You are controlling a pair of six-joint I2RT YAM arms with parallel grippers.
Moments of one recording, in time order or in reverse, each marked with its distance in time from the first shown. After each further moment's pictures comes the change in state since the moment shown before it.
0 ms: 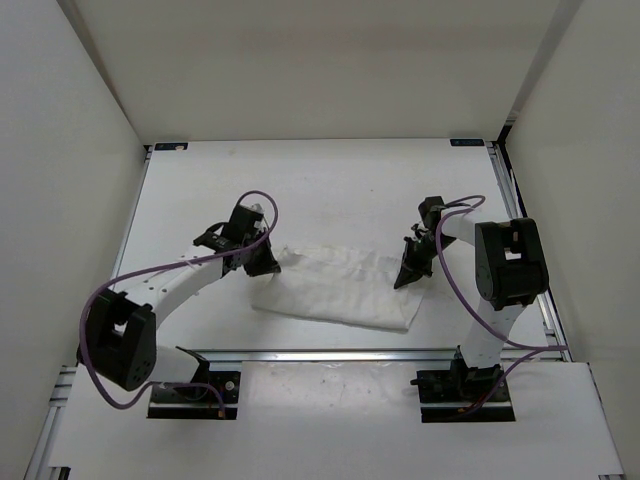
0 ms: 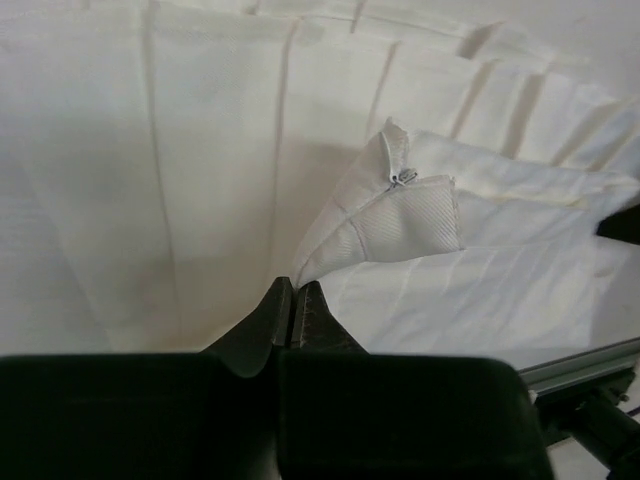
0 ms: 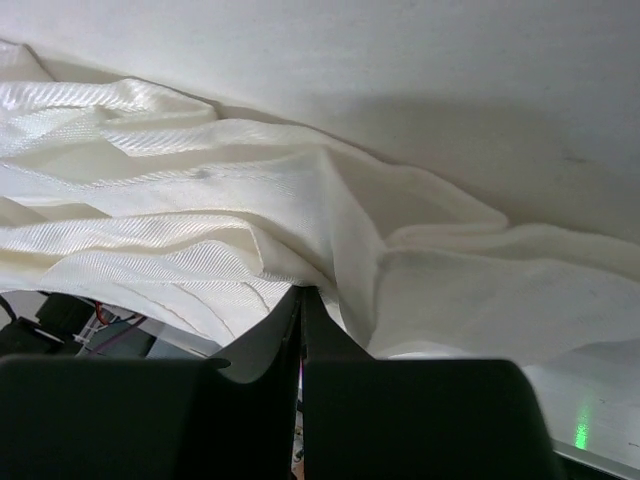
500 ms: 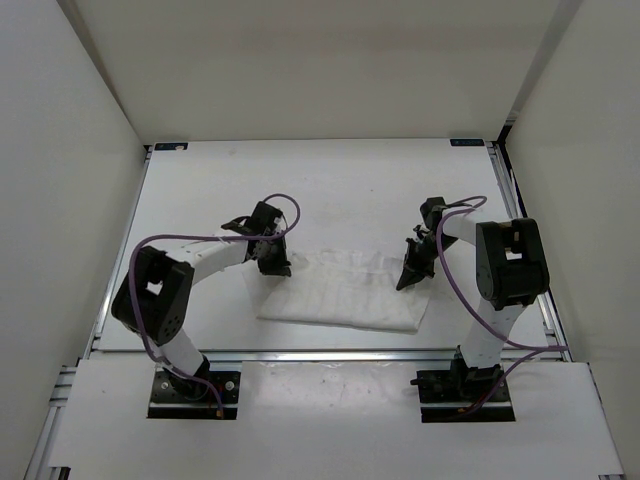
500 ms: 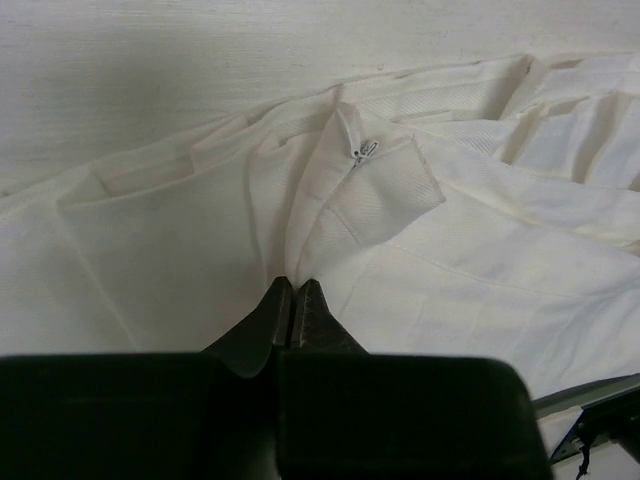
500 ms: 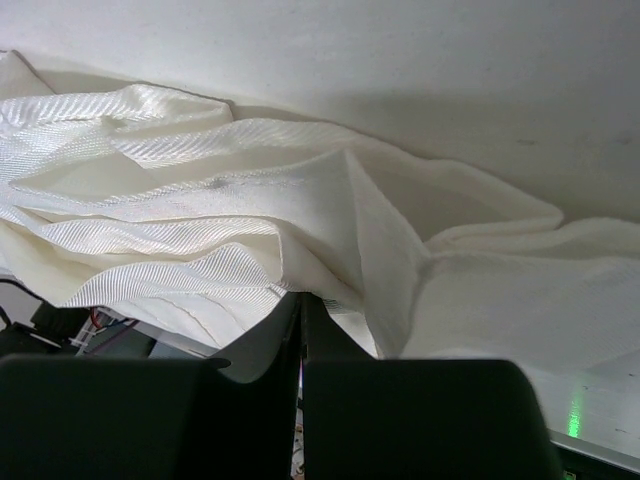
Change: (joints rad) left arm -0.029 0.303 0.084 0.061 0.042 0.077; right arm -0.010 0.000 -0.002 -0.018 0.017 -0.002
